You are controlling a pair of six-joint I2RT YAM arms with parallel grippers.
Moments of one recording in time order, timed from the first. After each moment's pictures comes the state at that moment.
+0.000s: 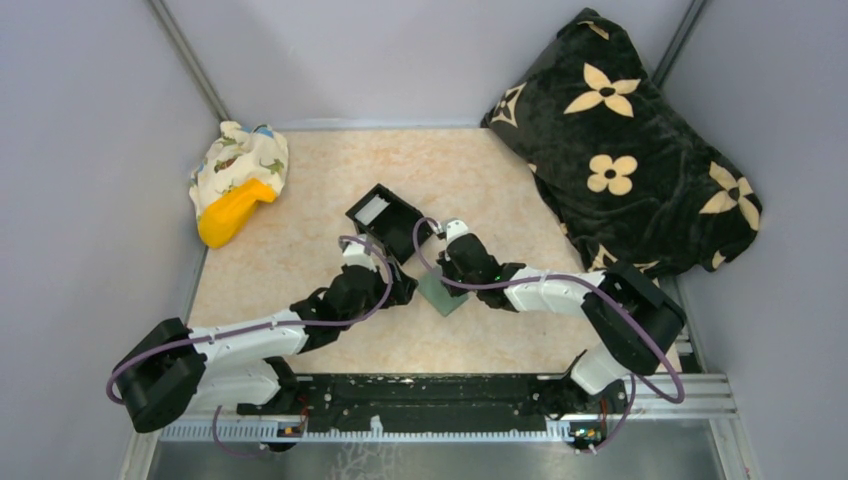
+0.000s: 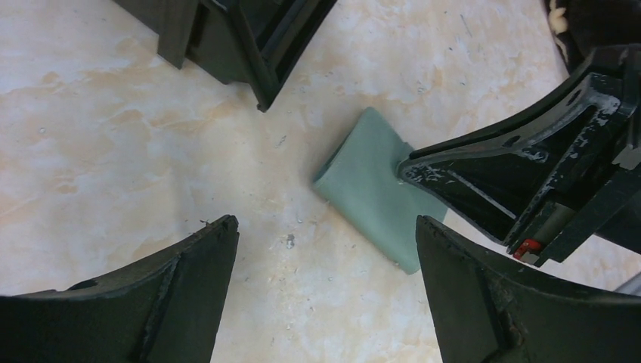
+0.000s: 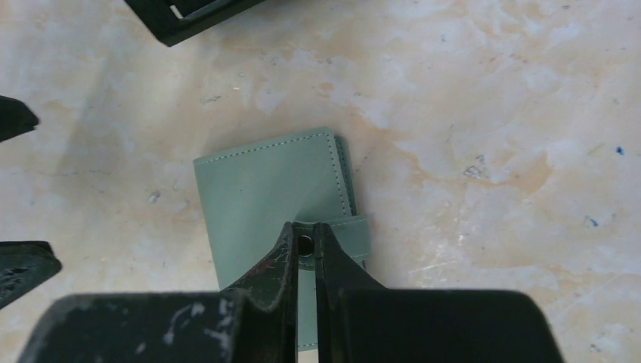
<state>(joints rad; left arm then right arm) -0.91 1.15 0.38 0.26 -0.37 -0.80 0.84 1.52 0.69 0.08 0.15 0.30</state>
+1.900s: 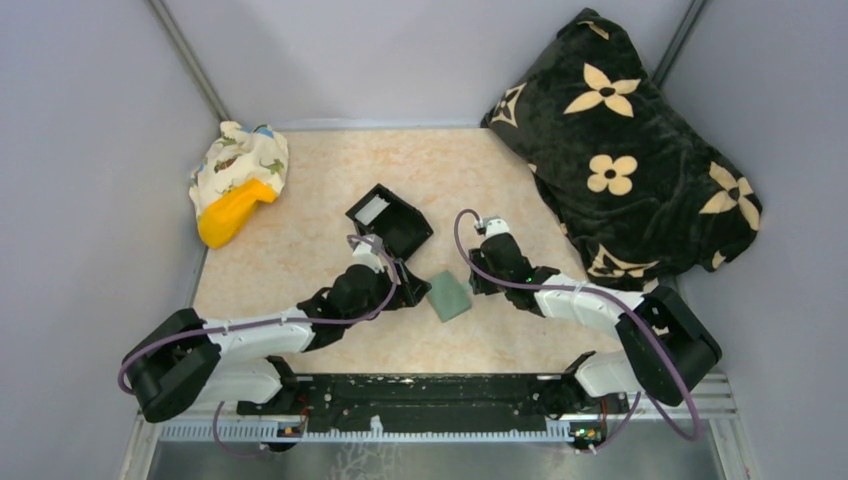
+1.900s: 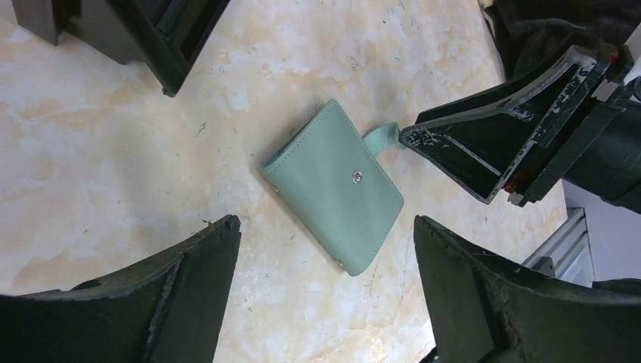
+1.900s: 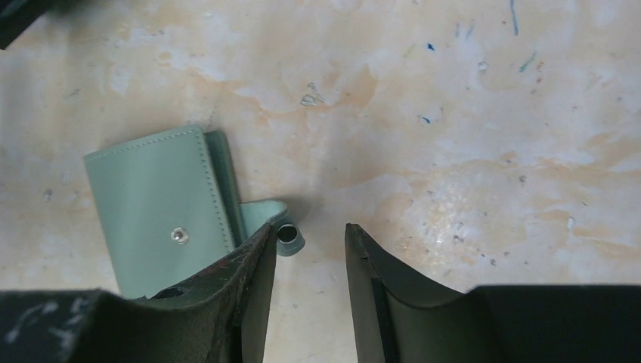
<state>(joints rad) -0.91 1.22 0.37 0.42 -0.21 -0.85 0.68 1.32 0.56 -0.01 0.14 0.37</state>
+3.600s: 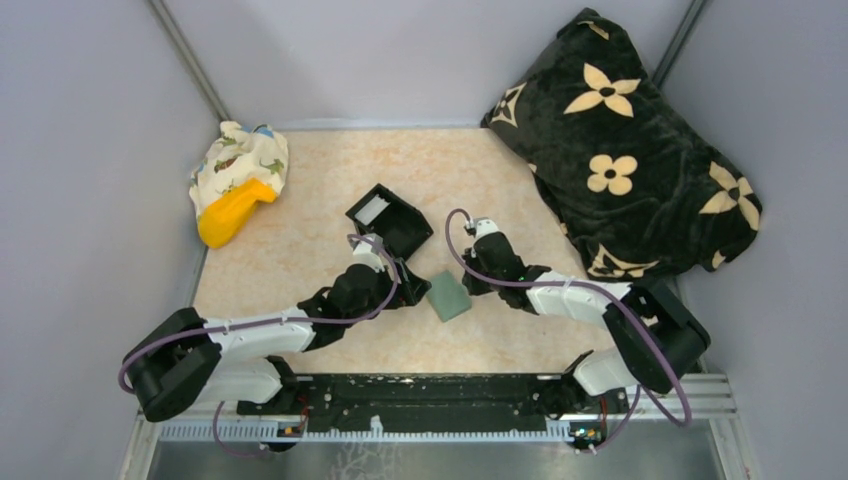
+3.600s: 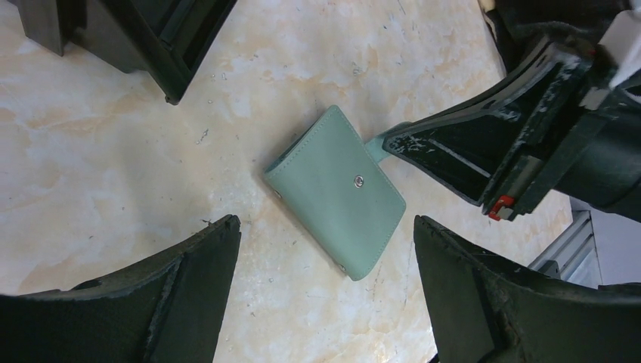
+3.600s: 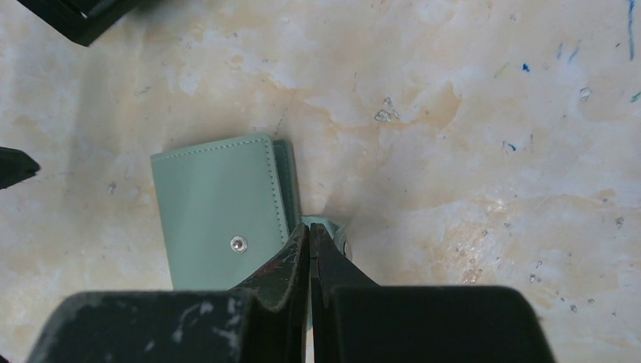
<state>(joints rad) -0.91 1.23 0.38 0.43 -0.22 -0.84 0.70 1.37 0.58 0.07 0.06 0.39</state>
